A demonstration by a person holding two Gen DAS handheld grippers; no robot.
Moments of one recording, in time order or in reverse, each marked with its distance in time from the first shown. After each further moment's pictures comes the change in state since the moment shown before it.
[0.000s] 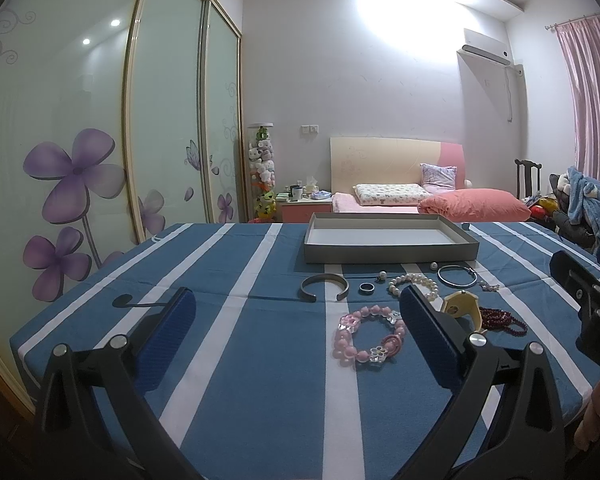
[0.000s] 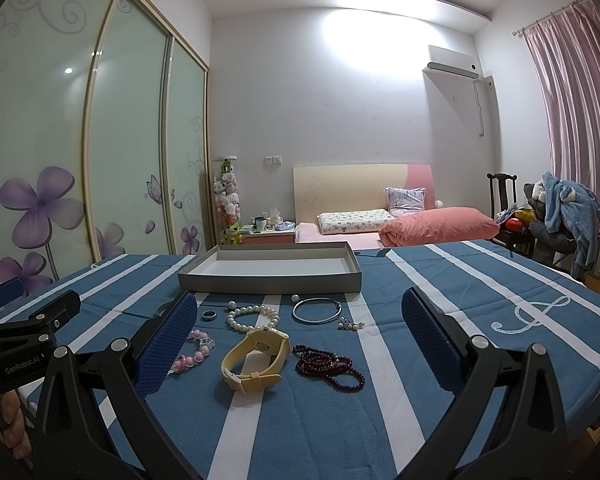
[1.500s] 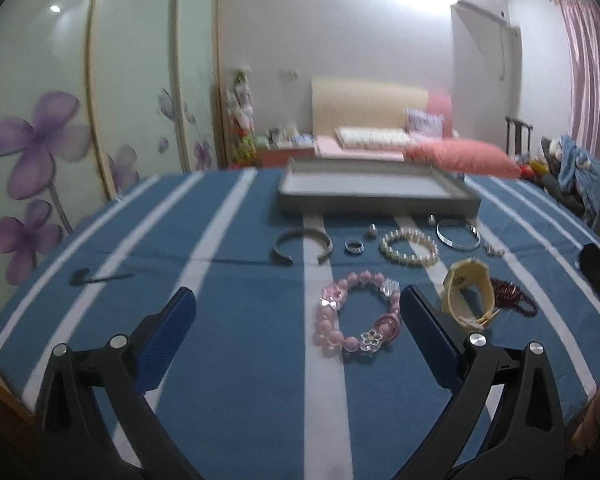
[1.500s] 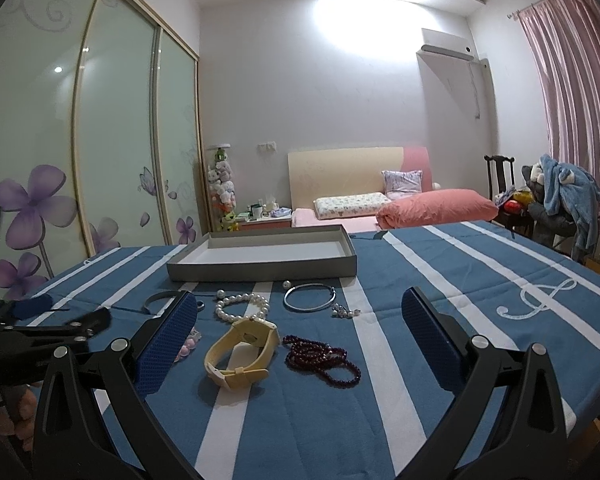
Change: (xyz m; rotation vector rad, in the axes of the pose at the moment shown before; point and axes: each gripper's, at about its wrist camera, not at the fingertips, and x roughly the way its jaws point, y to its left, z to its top) left arm 0.074 -0.018 -0.003 0.020 0.250 -0.084; right arm 0.019 -0.011 -0.008 0.036 0.055 -0.012
